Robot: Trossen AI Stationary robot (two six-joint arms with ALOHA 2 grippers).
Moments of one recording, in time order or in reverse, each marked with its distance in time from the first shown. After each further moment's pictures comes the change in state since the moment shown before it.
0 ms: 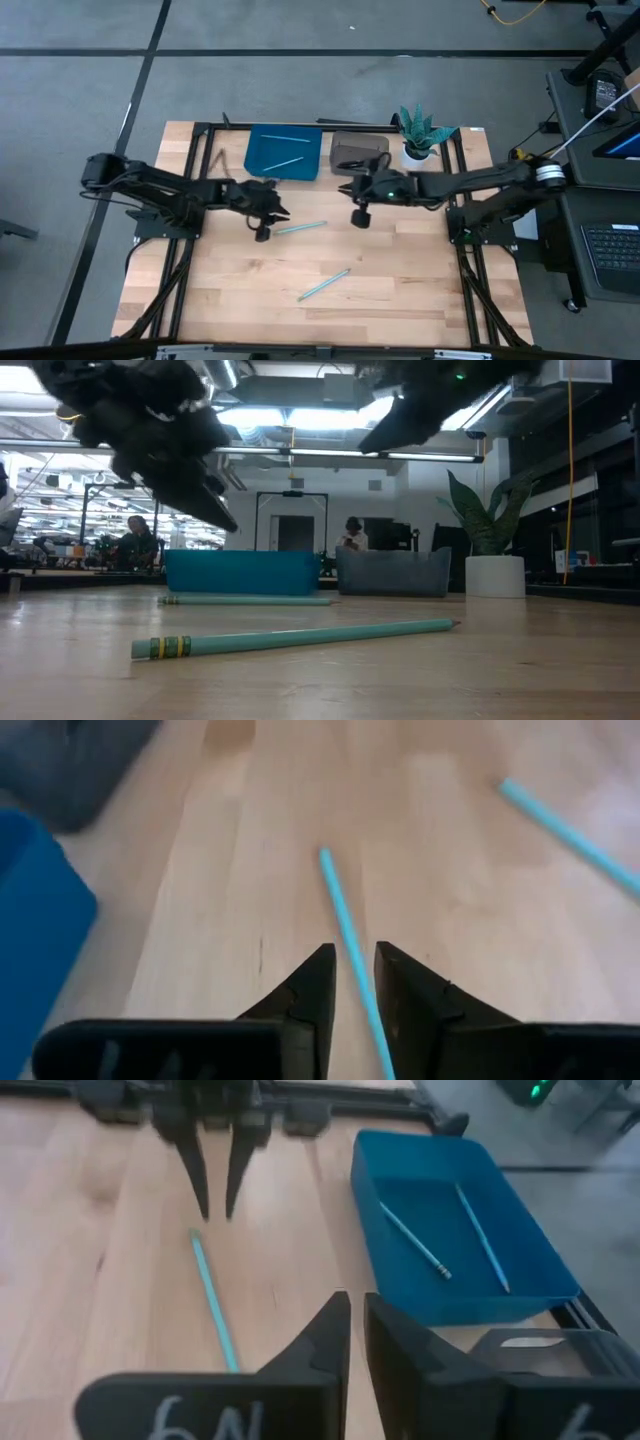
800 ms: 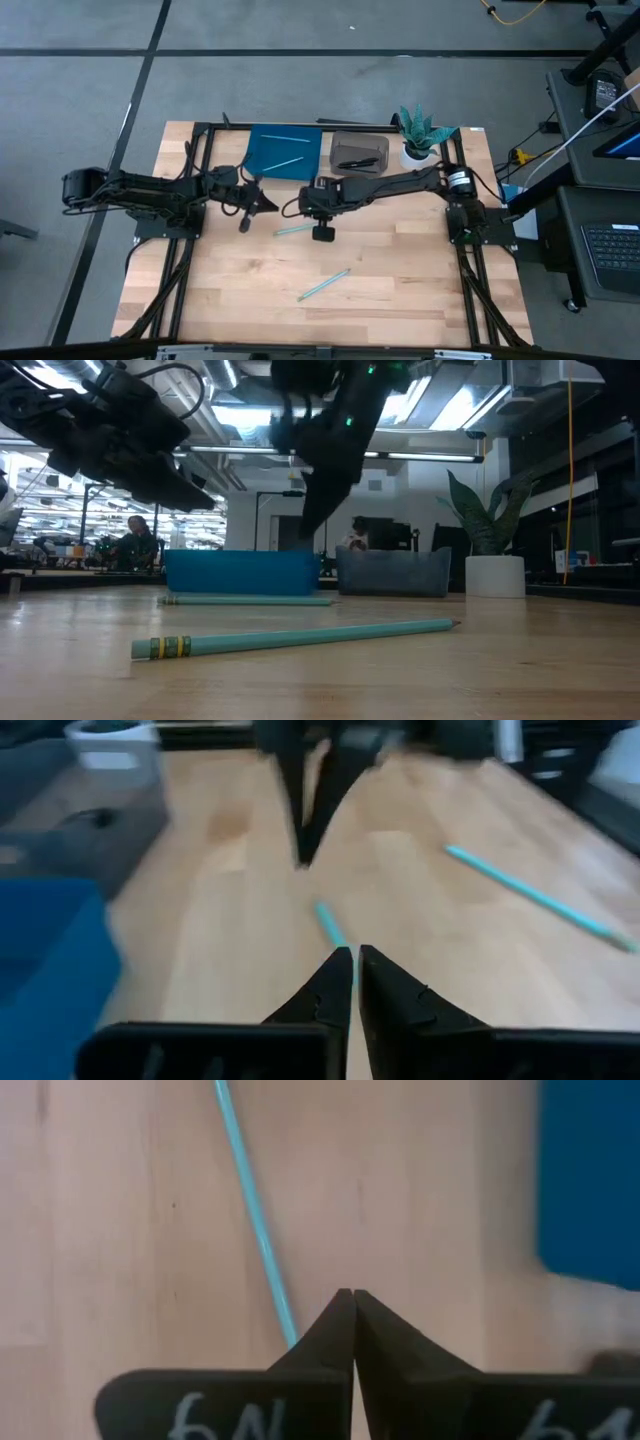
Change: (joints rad) left arm 0.227 -0.239 -0.251 0.259 0.323 0.136; right arm 0.004 0.697 0.748 -0.672 -0.131 0.061
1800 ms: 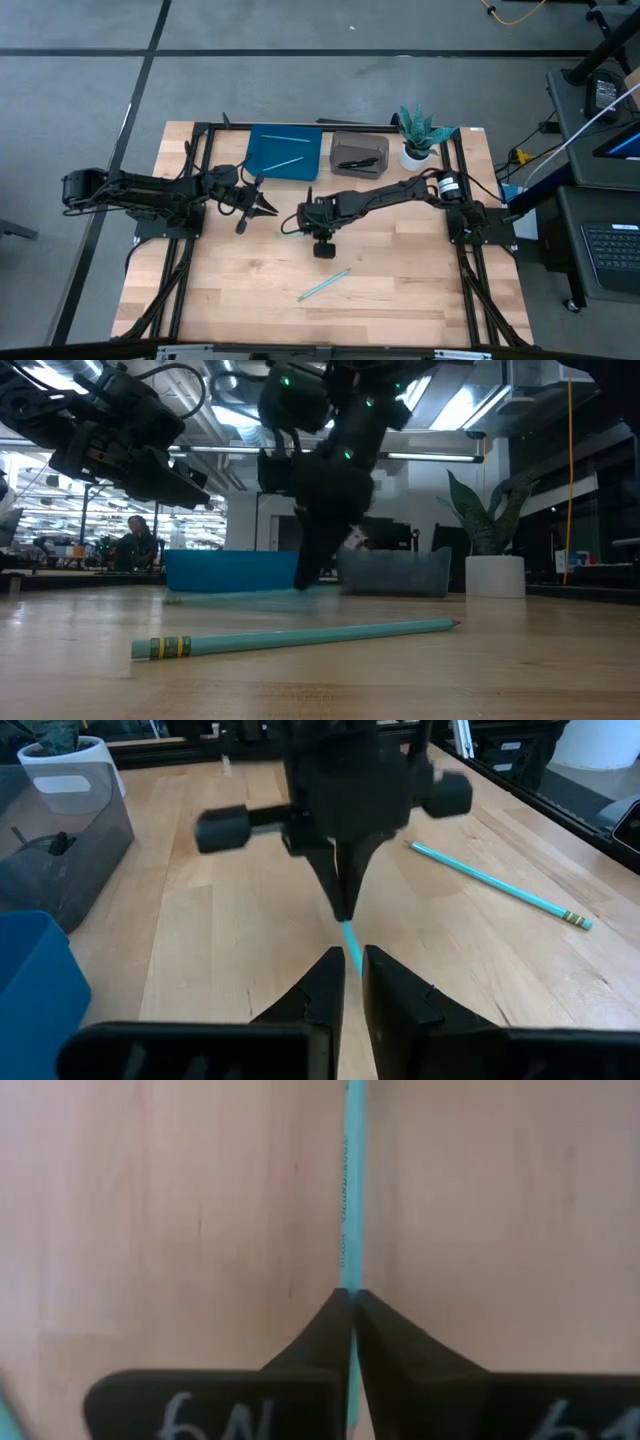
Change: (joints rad) left arm 0.014 0.000 0.000 -0.002 0.094 0.074; right arm 0.045 0.086 -0.071 0.114 -0.189 0.036
